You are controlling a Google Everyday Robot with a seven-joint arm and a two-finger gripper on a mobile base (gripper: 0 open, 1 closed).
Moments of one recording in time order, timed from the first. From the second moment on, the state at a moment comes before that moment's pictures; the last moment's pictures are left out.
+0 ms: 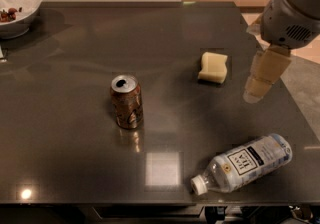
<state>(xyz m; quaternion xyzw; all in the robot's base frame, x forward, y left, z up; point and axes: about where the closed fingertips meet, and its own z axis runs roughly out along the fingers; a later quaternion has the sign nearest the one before) 0.490 -0.192 0.955 -0.61 0.78 0.00 0.17</state>
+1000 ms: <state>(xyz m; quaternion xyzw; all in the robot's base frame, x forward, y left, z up) 0.586 -0.180 0.894 -0.53 0.82 0.02 0.19</state>
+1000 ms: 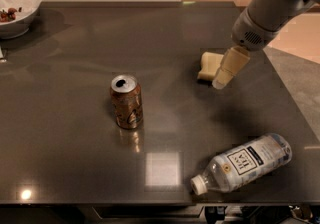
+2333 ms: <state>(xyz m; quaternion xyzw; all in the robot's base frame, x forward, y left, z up) 0.623 -0.174 0.835 -0.48 0.86 0.06 0.17</state>
